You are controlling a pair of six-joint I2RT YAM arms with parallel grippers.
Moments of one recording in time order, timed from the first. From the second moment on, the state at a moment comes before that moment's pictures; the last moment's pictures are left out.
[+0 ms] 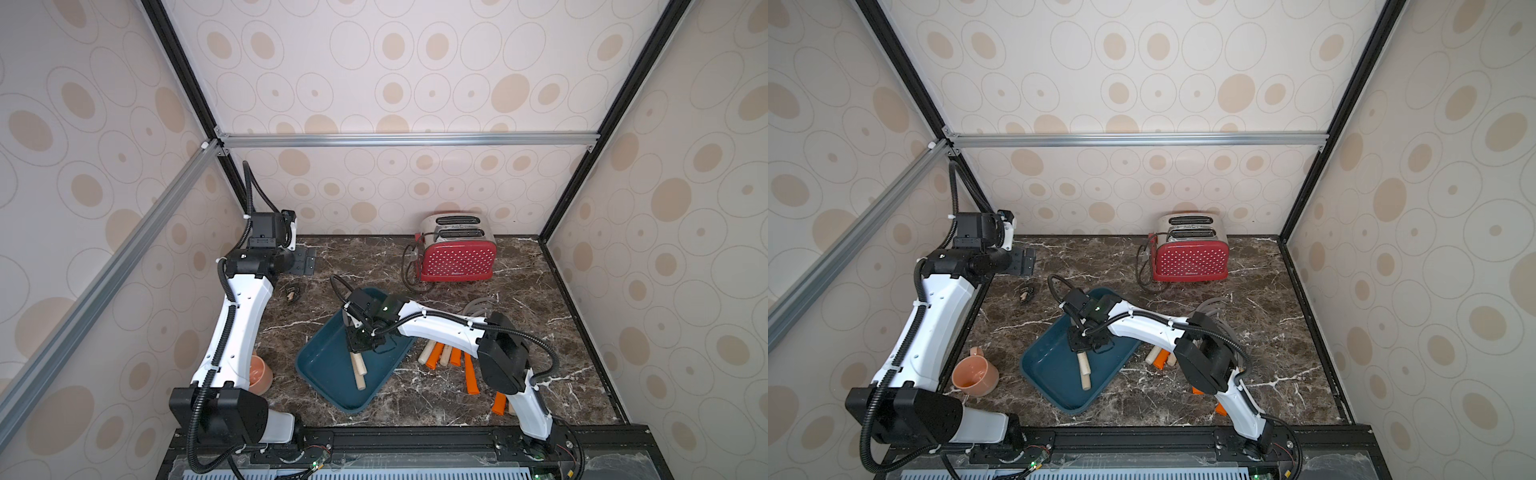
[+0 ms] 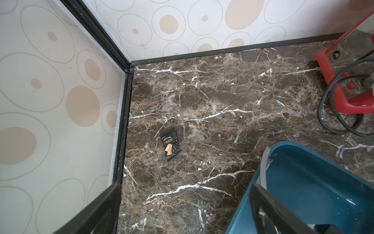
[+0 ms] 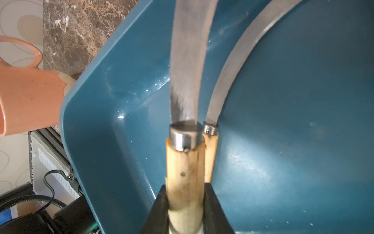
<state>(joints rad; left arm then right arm) -0.01 1.41 1.56 -0.91 -0.10 0.12 1.05 2.15 1.81 -0.77 -0.20 0.71</state>
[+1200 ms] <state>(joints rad) -0.01 1.39 1.56 -0.91 0.01 0.17 1.09 2.11 1.67 -0.80 -0.14 0.77</state>
